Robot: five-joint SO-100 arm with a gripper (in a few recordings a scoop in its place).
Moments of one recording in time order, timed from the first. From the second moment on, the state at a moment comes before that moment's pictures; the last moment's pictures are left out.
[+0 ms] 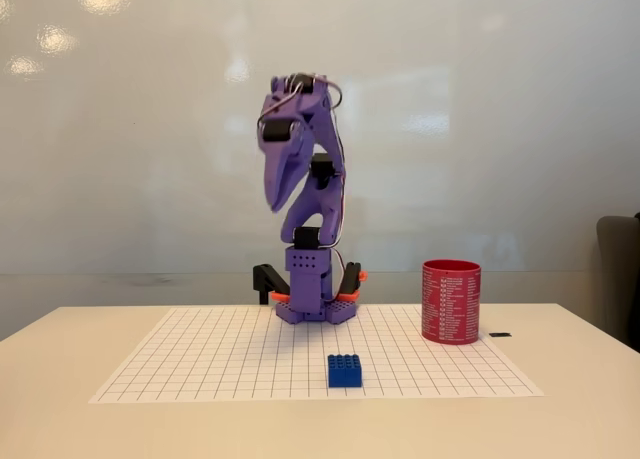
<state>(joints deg) 8.8 137.3 94.0 97.0 1.2</state>
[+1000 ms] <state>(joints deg) -17.8 94.0 82.1 91.8 17.1</state>
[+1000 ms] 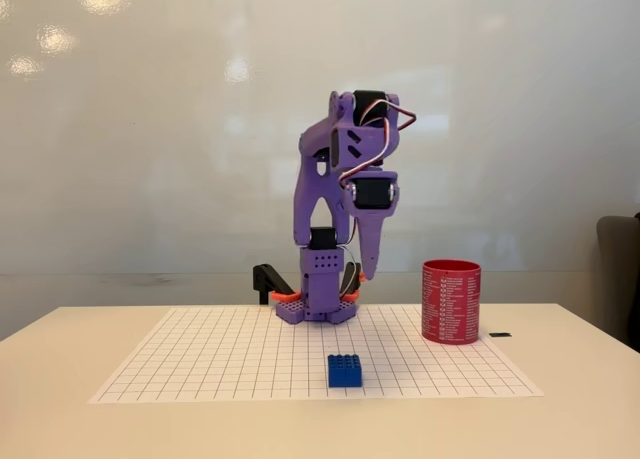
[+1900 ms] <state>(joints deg) -11.2 91.8 102.1 71.9 22.6</state>
